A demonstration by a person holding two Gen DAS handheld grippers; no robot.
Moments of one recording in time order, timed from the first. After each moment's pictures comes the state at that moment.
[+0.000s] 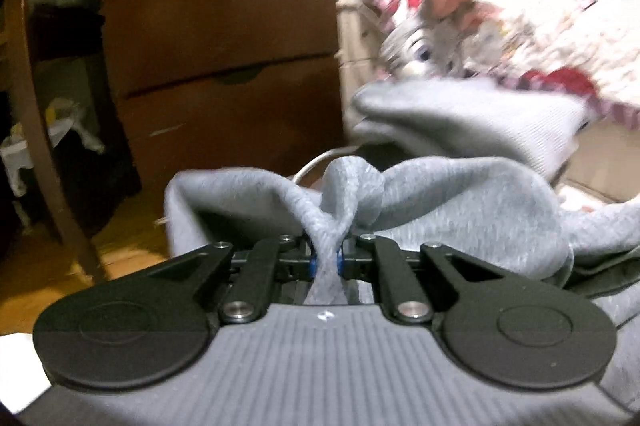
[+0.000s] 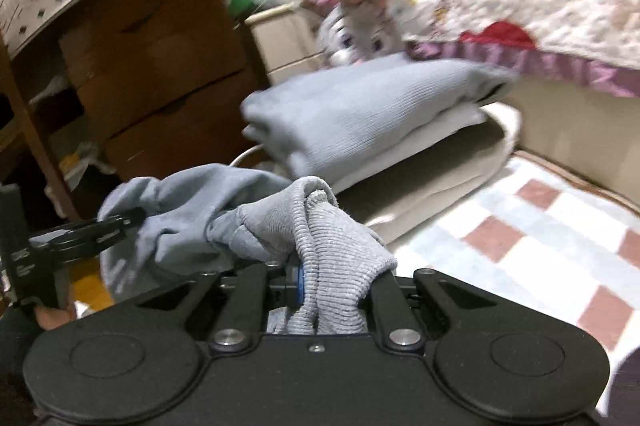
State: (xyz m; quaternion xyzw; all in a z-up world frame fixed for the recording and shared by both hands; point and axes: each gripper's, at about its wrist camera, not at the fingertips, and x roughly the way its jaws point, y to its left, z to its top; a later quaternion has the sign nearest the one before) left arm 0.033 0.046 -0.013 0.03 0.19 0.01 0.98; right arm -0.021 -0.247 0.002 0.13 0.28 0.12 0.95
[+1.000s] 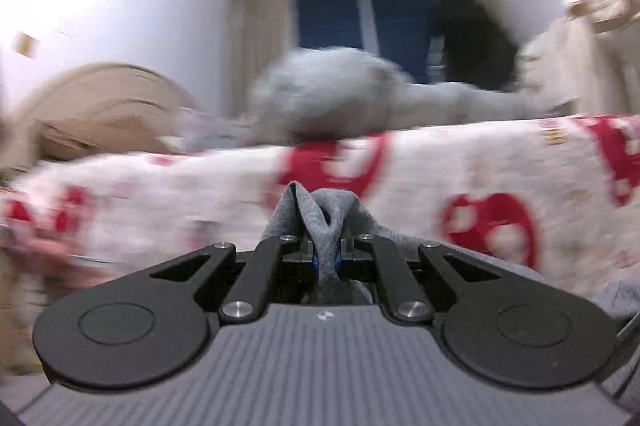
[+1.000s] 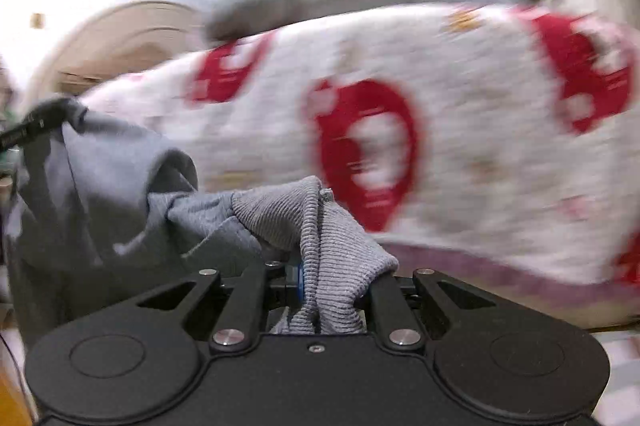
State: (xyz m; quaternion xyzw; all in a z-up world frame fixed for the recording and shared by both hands) left arm 0.031 -0.291 0.178 0.03 -0.04 -0.44 0.89; right arm -0.244 -0.461 0.138 0.08 0.15 -0.33 0.93
